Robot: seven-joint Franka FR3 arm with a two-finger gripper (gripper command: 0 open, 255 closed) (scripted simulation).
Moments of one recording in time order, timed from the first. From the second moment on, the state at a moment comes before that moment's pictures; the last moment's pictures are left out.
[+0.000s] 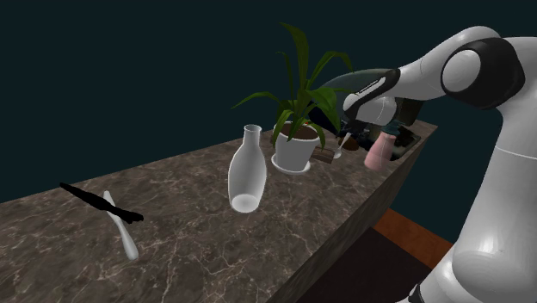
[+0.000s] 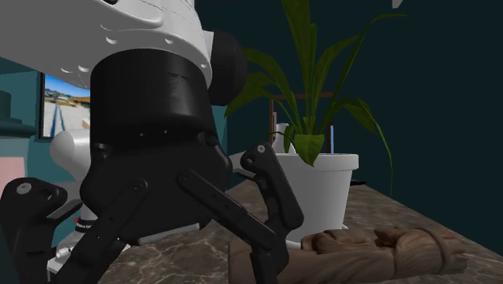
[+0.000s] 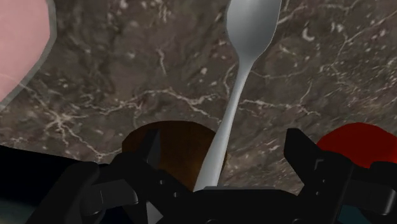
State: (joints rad) arm -0.11 0.23 -0.54 -2.08 0.28 2.68 0.17
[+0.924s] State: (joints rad) arm -0.12 0.24 -0.54 -2.08 0.29 2.68 0.16
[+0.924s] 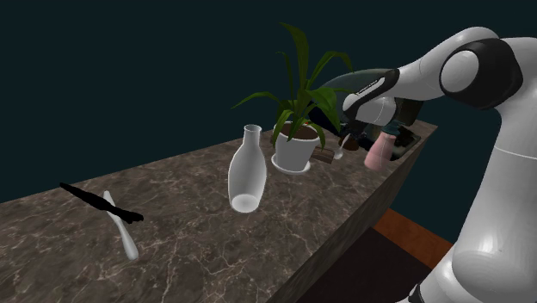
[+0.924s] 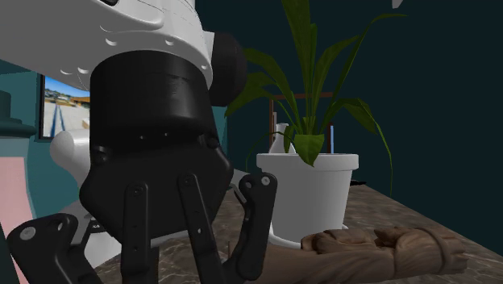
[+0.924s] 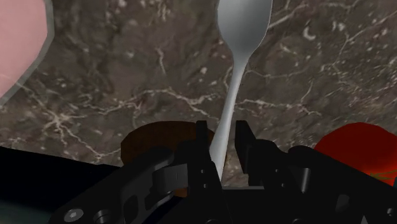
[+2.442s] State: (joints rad) arm -0.07 0.10 -0.60 -1.96 0.11 2.45 0.29
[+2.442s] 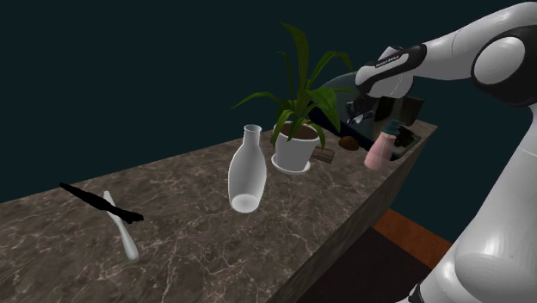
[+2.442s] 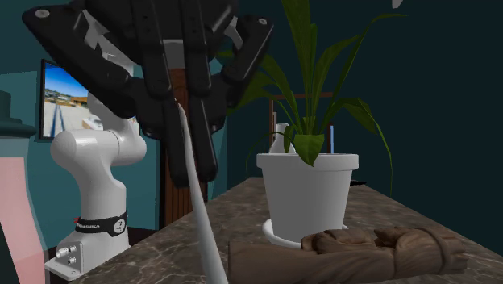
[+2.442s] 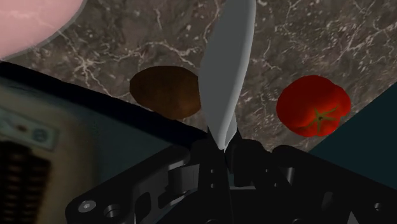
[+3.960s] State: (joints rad) arm -0.06 0.05 -0.60 -1.70 0.06 2.15 0.33
